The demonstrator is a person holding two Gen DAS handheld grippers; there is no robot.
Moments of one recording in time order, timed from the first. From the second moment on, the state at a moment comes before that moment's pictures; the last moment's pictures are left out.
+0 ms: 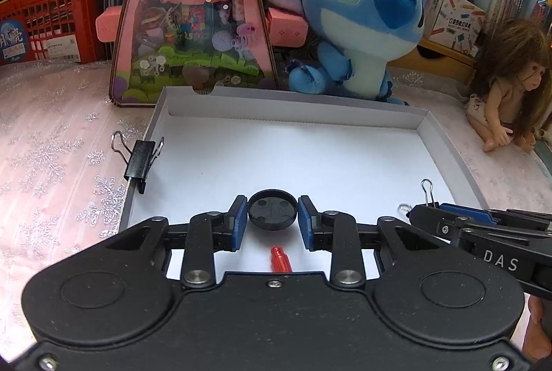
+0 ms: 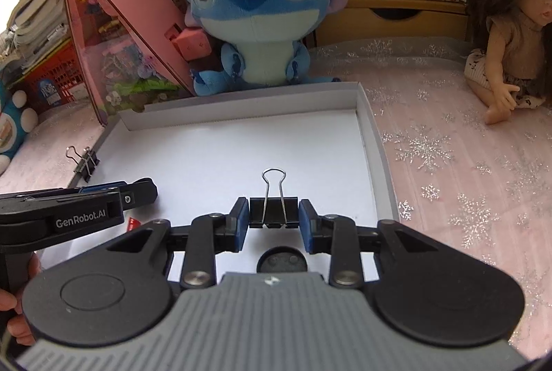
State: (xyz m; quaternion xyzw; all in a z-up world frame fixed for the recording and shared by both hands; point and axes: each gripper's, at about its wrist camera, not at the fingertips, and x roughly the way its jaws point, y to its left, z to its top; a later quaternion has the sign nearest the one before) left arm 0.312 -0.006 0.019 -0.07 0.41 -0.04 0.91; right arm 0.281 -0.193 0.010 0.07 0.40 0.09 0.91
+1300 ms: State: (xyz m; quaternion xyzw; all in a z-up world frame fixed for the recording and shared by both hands) left arm 0.180 -0.003 0.053 -0.04 0.32 -0.12 0.94; right arm 0.154 -0.222 0.040 0.01 0.27 0.14 0.95
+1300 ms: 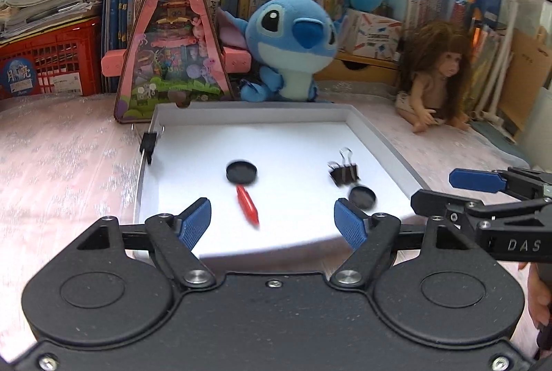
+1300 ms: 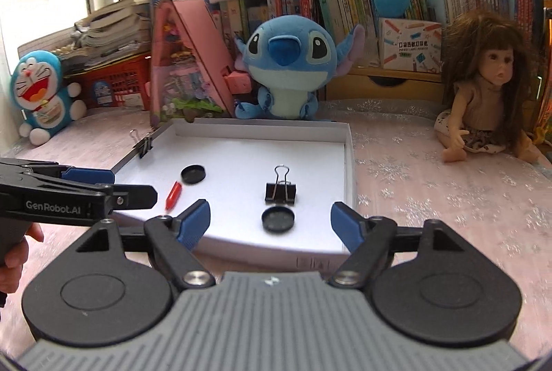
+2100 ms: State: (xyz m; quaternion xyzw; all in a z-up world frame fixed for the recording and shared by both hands) left arm 0.060 0.029 0.017 -0.01 0.33 -0.12 0.94; right arm 0.062 -0.249 0.002 -0.01 0.26 0.12 0.96
